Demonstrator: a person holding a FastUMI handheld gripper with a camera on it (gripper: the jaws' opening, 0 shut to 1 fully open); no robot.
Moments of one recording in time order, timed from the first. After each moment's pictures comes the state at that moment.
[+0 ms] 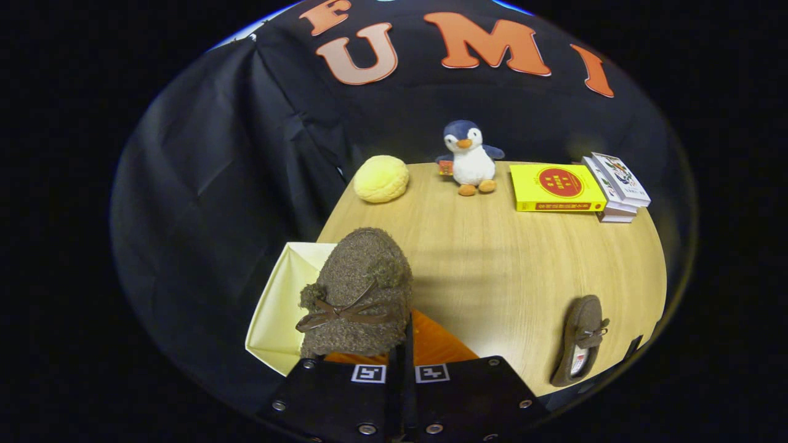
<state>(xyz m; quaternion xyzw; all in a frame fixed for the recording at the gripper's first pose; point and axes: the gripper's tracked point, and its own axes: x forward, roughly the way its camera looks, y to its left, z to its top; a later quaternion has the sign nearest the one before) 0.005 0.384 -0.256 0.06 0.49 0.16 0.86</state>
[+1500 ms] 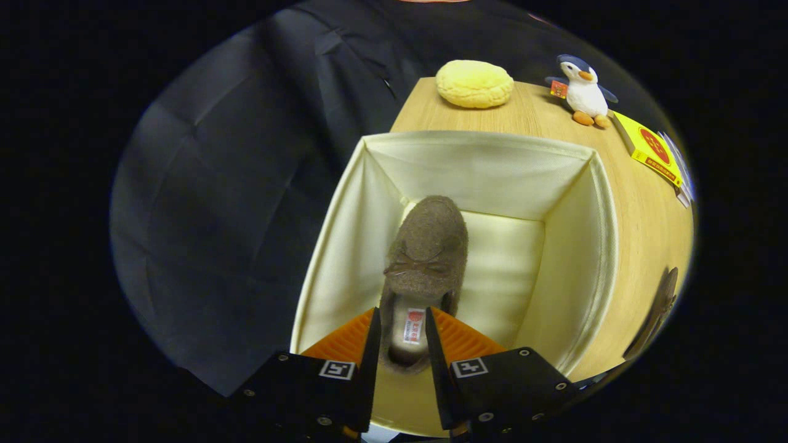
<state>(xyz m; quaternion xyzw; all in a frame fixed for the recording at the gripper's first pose) -0.059 0.573 -0.350 0.05 0.62 0.24 0.74</state>
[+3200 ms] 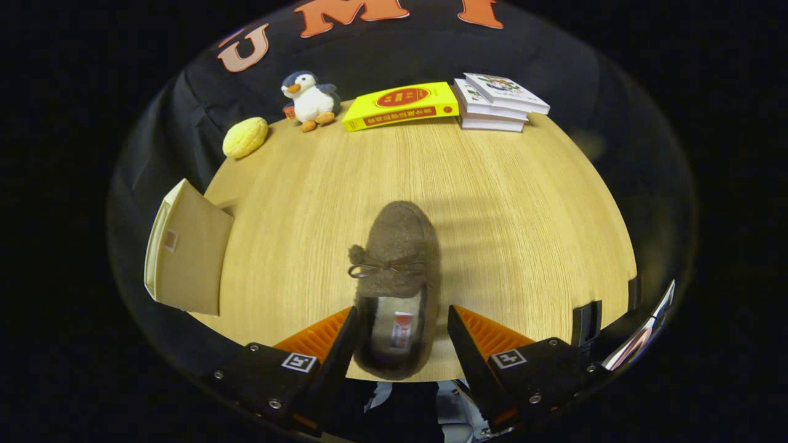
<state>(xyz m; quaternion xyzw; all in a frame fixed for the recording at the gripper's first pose) -0.089 0.036 -0.423 0.04 0.58 0.01 0.81</state>
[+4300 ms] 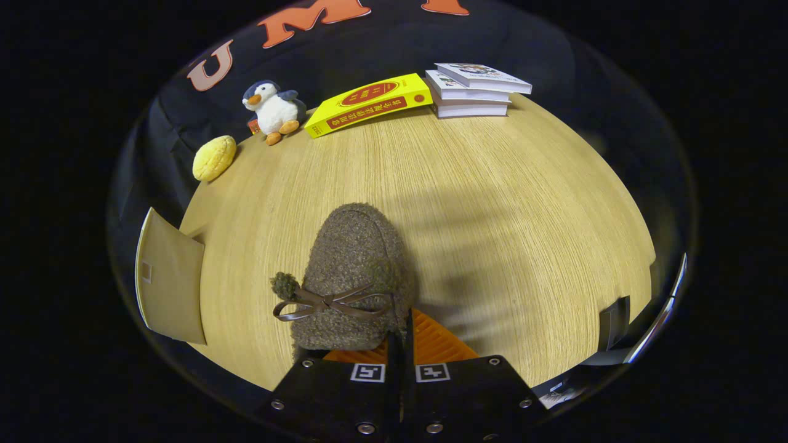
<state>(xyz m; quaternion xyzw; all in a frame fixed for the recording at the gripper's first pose) -0.056 0.037 -0.451 0.08 0.56 -0.03 0.83</state>
